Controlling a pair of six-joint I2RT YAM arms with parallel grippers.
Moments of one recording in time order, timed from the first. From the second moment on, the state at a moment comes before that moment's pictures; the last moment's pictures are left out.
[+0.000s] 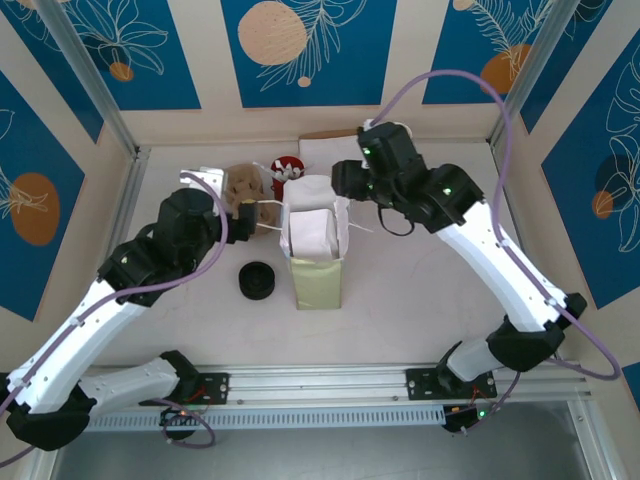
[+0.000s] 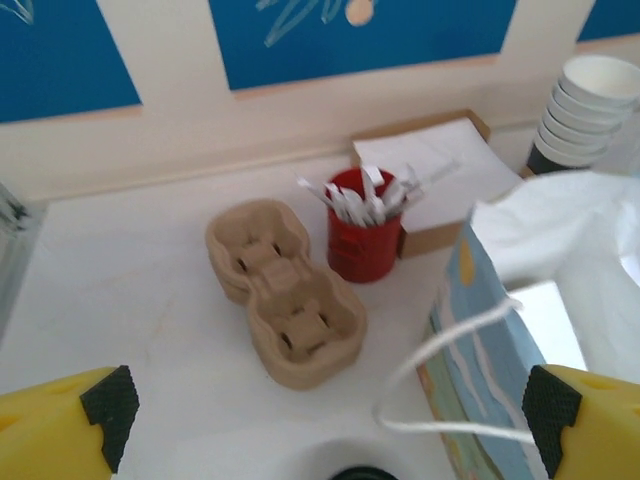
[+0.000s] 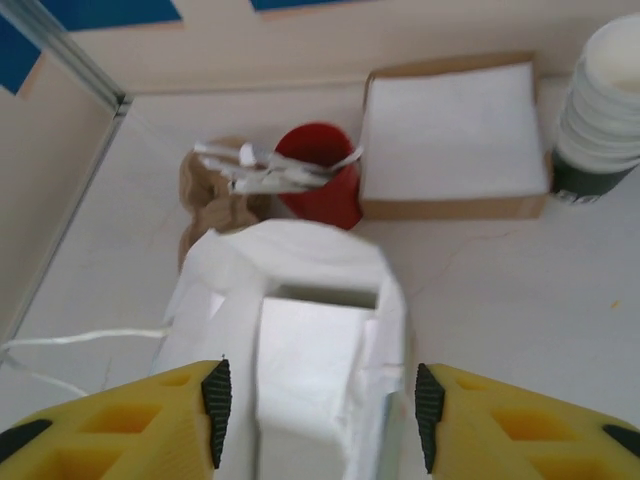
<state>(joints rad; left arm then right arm) -0.71 0.99 1.29 -0.76 -0.52 -0.20 0.74 1.44 1.86 -1.06 0.28 0.51</state>
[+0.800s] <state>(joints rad) -0.13 0.97 0.42 0.05 -0.48 -0.10 0.12 1.08 0.64 -0.22 0.24 0.25</state>
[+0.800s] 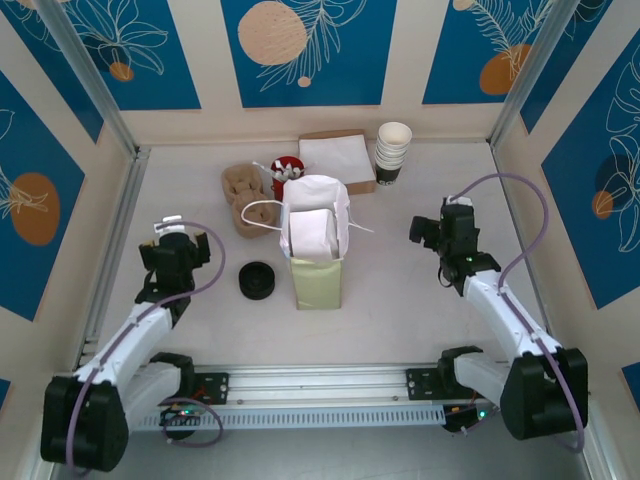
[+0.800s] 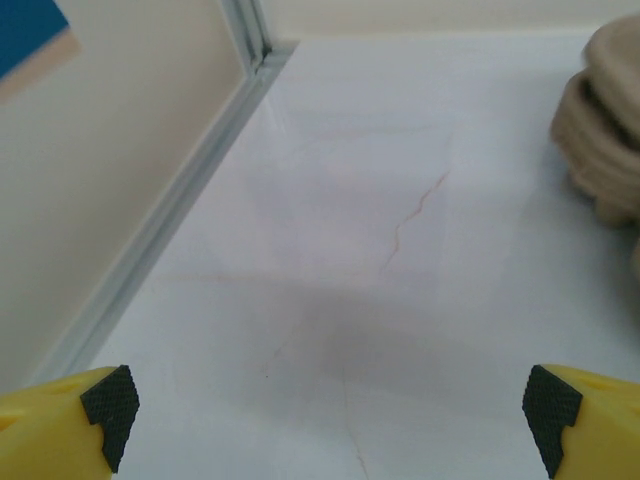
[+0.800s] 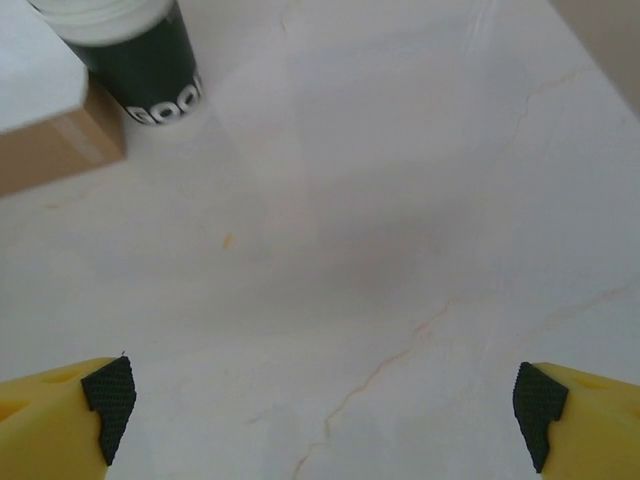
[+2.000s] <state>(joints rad) -0.08 1.52 0.32 0.82 -0.21 -0.01 0.02 1.52 0.38 0.73 -0.13 0.07</state>
